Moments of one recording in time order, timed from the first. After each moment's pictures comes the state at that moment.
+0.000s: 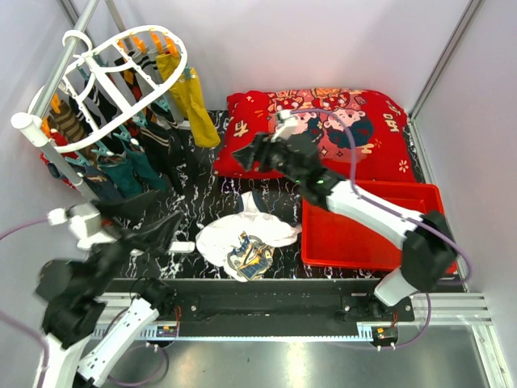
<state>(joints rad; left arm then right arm) -0.54 0.21 0.88 -0.37 0.09 -0.29 0.74 1.52 1.19 0.24 -0.08 0.65</state>
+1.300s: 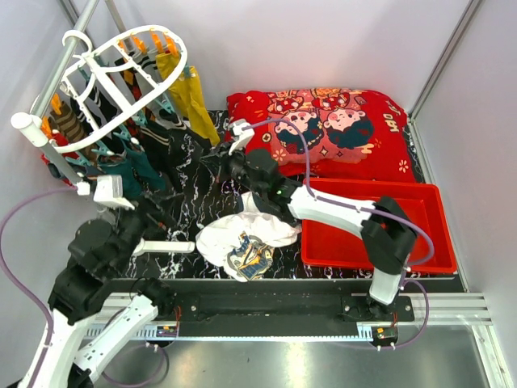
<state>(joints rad) -0.54 0.34 0.93 -0.68 -0.24 -0.46 0.96 1.85 1.39 0.48 0.07 0.42</state>
